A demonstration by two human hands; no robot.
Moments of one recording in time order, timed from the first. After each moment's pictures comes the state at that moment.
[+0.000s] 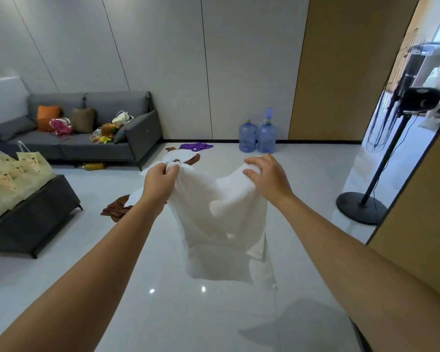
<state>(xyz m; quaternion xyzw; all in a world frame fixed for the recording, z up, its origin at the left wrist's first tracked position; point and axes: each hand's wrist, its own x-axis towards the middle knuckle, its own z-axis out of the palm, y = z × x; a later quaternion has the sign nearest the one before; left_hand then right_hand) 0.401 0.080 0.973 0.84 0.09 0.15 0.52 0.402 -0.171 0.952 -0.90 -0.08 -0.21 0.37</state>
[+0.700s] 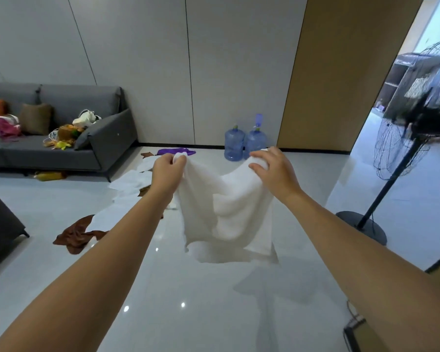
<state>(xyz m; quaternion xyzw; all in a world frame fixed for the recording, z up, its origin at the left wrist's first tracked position) 0.760 0.039 0.972 0.80 0.06 0.12 0.59 0.735 -0.206 0.963 -0.91 -0.06 -0.25 0.33</state>
